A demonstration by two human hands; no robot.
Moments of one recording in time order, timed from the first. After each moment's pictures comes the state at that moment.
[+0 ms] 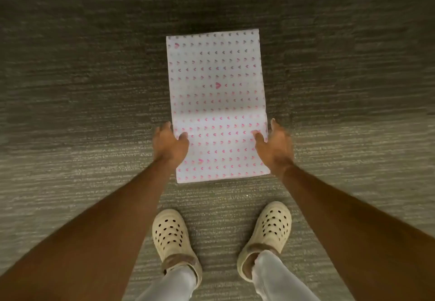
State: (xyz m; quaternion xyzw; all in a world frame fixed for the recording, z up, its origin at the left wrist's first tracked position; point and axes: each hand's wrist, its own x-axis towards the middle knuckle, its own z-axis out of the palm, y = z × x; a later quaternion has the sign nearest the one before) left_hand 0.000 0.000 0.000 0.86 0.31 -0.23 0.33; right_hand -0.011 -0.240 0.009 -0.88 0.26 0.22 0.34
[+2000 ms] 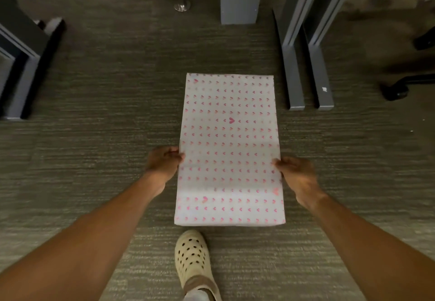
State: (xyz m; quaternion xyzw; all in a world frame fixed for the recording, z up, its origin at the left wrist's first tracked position) left_hand 0.180 -0.057 0.069 0.75 0.31 -0.13 0.57; right_hand 0.169 -0.382 0.061 -0.74 0.29 0.16 0.58
